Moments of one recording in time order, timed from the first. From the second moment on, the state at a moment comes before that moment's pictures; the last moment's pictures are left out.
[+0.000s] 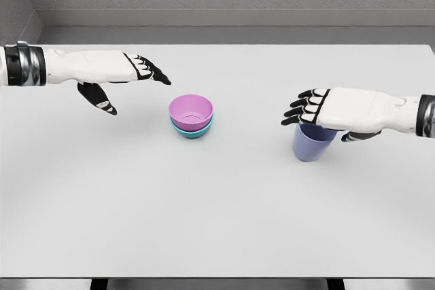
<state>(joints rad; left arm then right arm) -0.97 0.82 -0.94 -1.35 -0.10 -0.61 -0.61 -0.53 -0.95 0.53 -1.75 0.36 -0.61 0.61</state>
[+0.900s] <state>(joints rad) -0.97 0.82 -0.94 -1.35 -0.10 -0.61 -0.61 -0.53 -0.92 0.56 -1.72 0.40 -0.61 0.61</state>
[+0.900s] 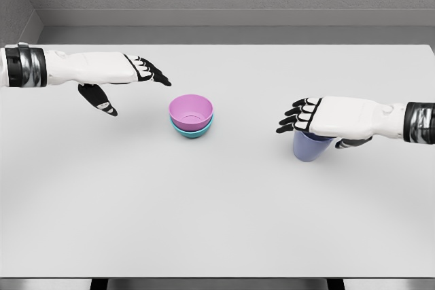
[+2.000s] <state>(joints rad) -0.97 0.82 -0.94 -1.35 -0.10 -0.61 -0.61 -0.53 -0.90 0.58 -1.67 0.40 -0.61 0.61</state>
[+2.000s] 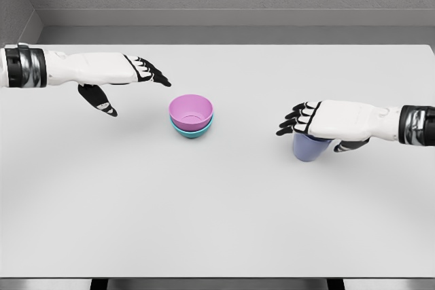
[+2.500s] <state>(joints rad) -0.96 0.82 -0.94 -1.36 -0.10 -0.61 -0.61 -0.53 -0.88 0.58 -1.65 0.40 -0.61 0.61</state>
